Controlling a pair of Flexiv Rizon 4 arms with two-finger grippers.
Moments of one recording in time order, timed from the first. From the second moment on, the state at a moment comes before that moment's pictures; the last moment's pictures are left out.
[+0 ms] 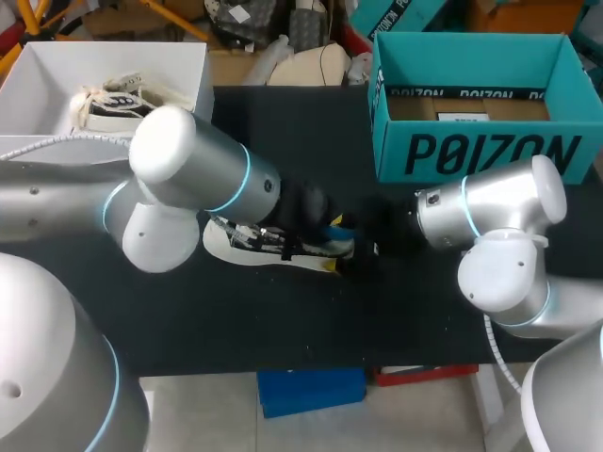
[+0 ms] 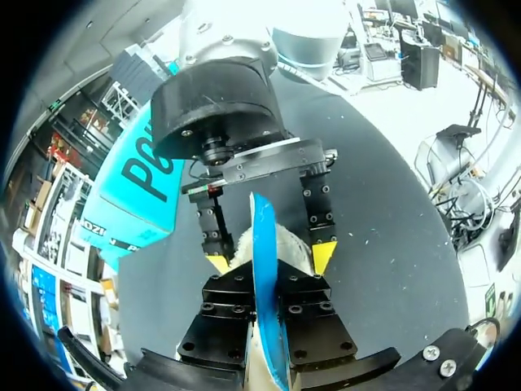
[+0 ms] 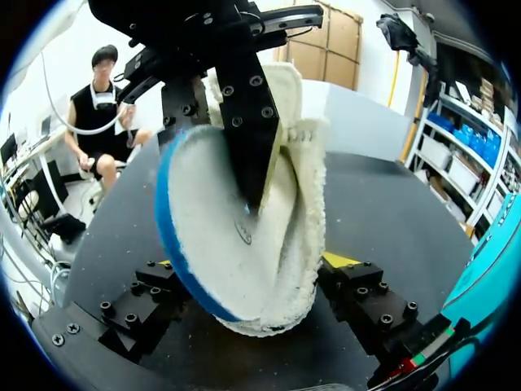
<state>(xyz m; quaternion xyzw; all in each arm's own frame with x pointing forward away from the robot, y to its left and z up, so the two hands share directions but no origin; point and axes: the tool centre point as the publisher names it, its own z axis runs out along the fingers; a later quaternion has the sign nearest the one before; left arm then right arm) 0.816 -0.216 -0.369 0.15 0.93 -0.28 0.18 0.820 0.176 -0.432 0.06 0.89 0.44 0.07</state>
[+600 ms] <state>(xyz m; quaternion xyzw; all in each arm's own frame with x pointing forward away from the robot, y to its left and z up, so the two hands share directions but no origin) 0.774 -0.245 -0.261 0.17 0.87 -0.45 0.12 0.820 0.176 -0.432 0.06 0.89 0.44 0.07</state>
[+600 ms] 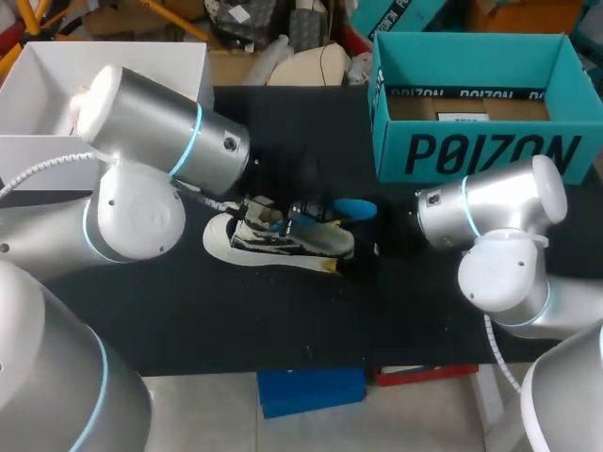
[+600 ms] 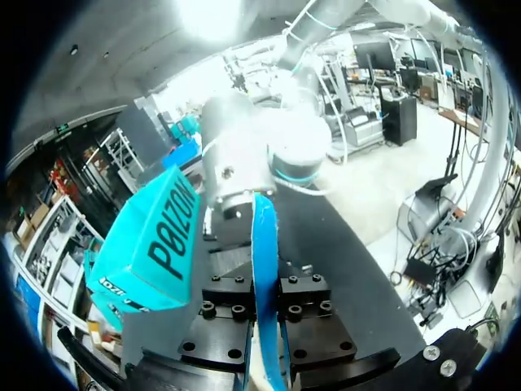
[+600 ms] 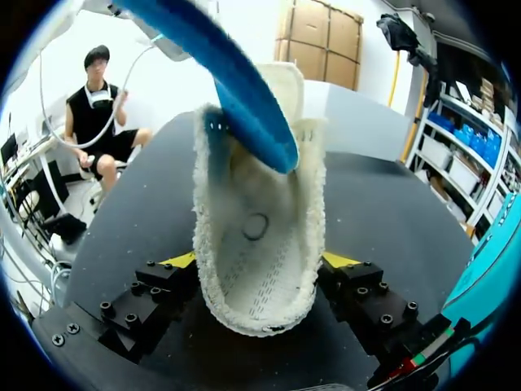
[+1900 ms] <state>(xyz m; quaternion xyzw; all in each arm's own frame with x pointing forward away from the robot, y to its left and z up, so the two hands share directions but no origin) 0.760 -0.204 -0.125 0.04 0.74 -0.67 -0.08 0.820 0.176 -0.432 0.06 0.89 0.44 0.07</state>
